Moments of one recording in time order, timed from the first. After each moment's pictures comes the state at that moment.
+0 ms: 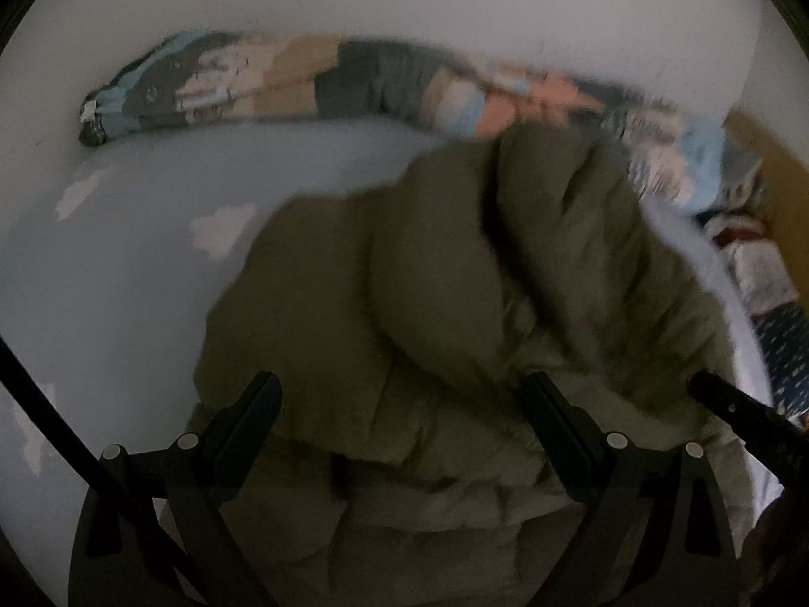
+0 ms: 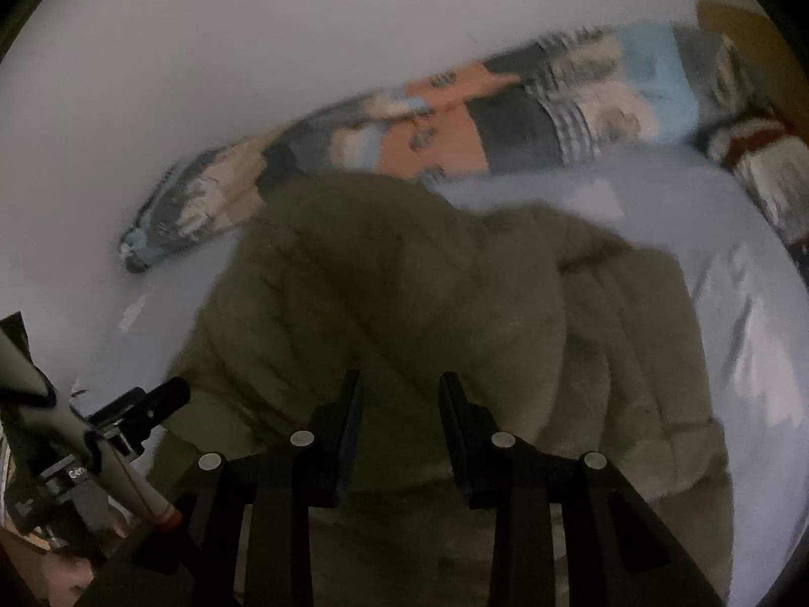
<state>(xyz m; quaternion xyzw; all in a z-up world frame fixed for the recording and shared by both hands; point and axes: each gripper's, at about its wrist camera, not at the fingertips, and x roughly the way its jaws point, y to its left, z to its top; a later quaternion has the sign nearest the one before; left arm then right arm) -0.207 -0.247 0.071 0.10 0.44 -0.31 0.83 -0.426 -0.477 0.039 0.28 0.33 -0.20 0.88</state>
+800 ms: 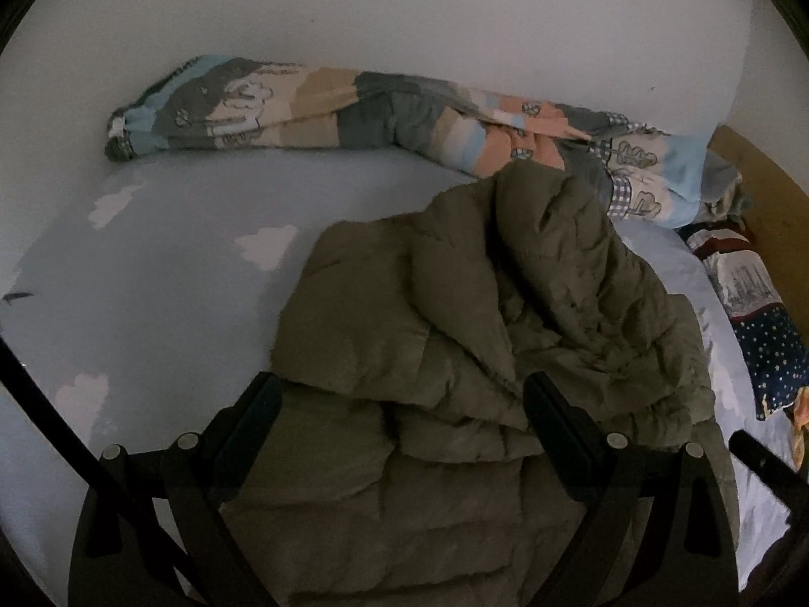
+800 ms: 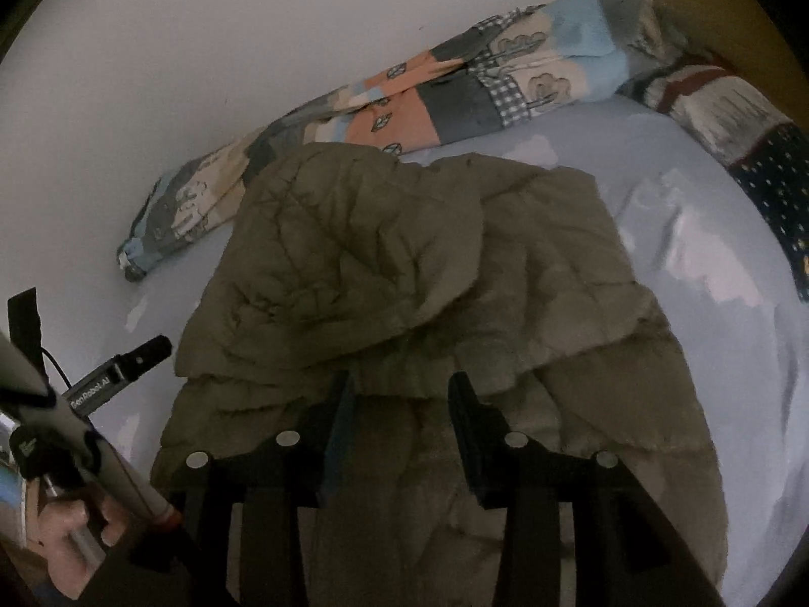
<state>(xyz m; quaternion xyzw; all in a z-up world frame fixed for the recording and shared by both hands) -0.236 -0.183 0.126 0.07 0.40 -0.32 0.86 -0.519 -0.437 0.054 0.32 0.31 -0.23 0.86</state>
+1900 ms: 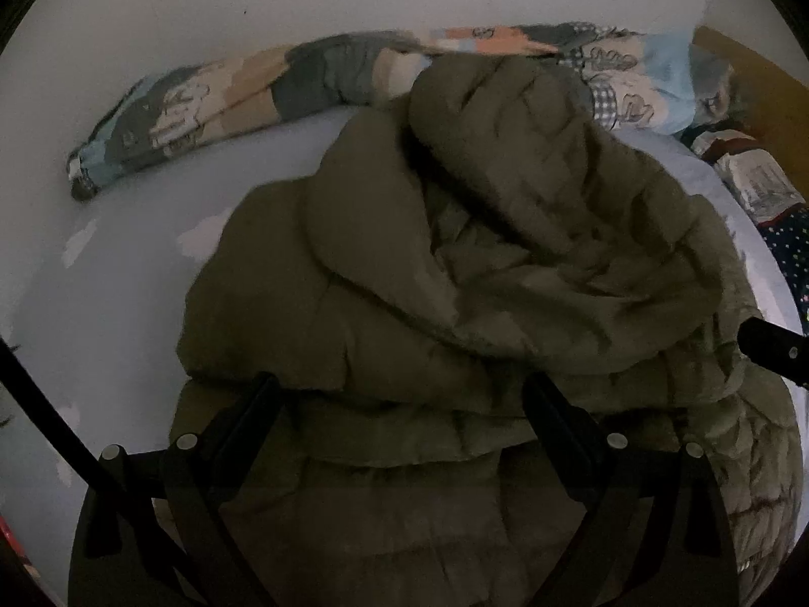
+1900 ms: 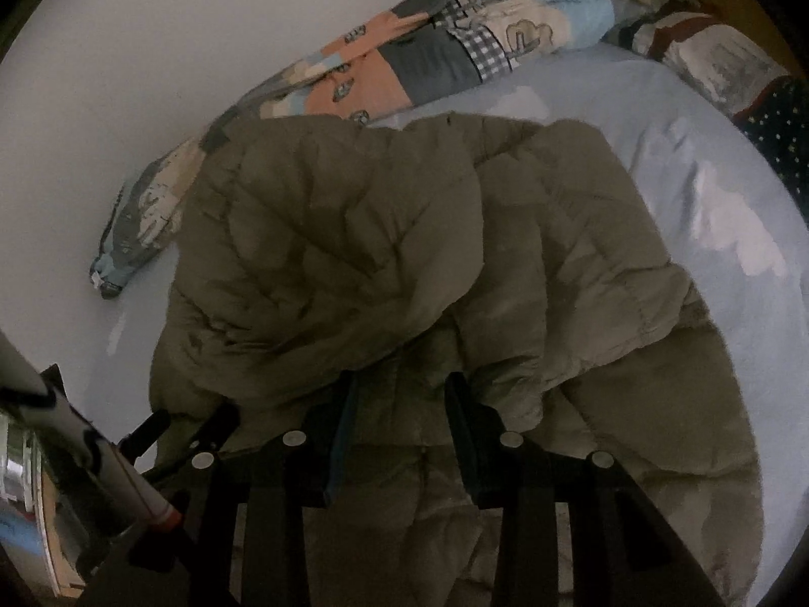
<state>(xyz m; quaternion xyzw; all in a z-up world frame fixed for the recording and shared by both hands) -0.264 -0.261 0.072 0.18 0.40 -0.33 0.84 -0.471 -0.464 0.030 0.37 0.35 -0.24 0.82</state>
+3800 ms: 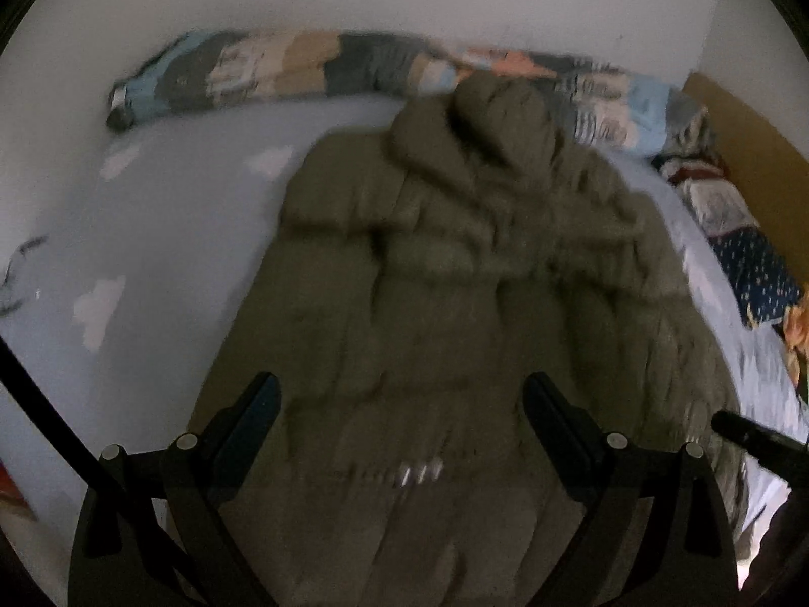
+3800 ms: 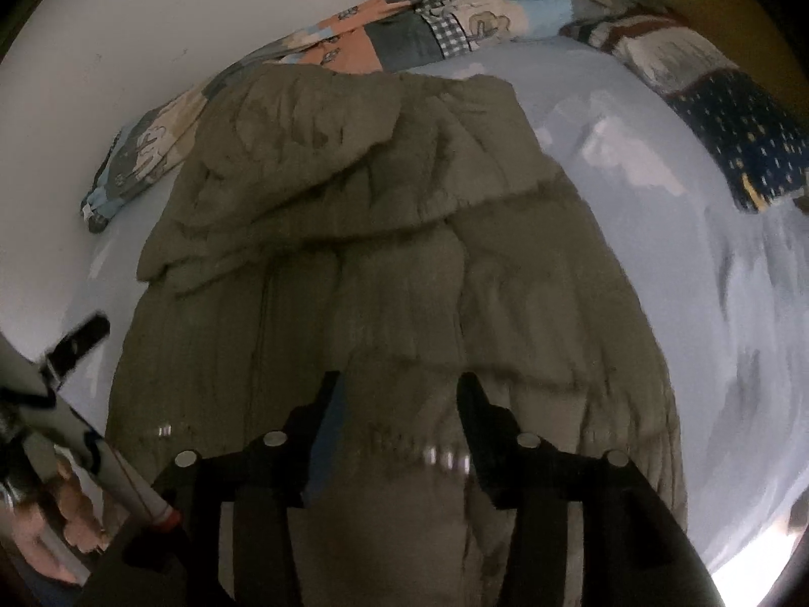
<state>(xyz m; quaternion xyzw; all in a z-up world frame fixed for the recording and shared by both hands) -0.331 -0.115 0.097 0.11 0.45 -0.34 0.82 -0.589 -0.383 0.028 0.34 0.41 -0.26 0.81</state>
